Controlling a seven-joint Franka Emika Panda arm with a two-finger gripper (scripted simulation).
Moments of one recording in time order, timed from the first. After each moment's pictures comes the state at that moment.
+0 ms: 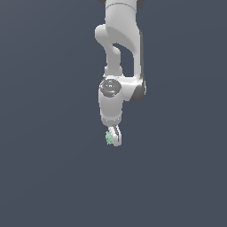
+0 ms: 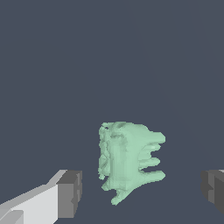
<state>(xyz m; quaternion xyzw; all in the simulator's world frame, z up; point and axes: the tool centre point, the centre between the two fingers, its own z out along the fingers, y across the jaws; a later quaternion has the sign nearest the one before) 0.007 -0.010 0.086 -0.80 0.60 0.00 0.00</state>
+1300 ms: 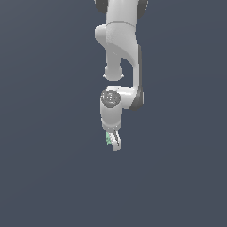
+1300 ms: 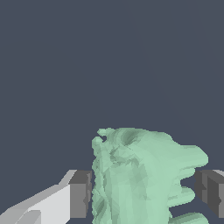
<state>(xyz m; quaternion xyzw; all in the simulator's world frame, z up) 0.007 -0.009 0.035 -0.80 0.60 0.00 0.00</state>
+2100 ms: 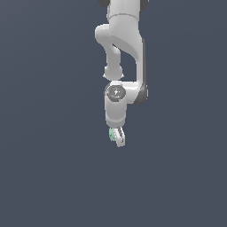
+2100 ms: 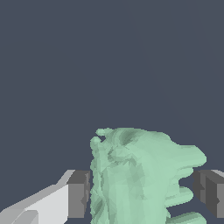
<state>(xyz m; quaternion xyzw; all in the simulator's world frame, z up) -0.005 0.009 0.053 -0.80 0.60 0.00 0.00</state>
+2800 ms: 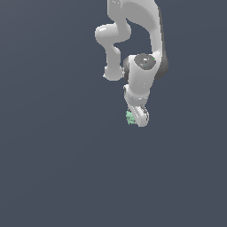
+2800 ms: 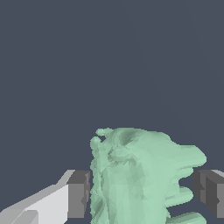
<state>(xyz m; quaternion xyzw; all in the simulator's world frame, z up) -0.055 0.100 0.141 -0.80 0.60 0.00 0.00</state>
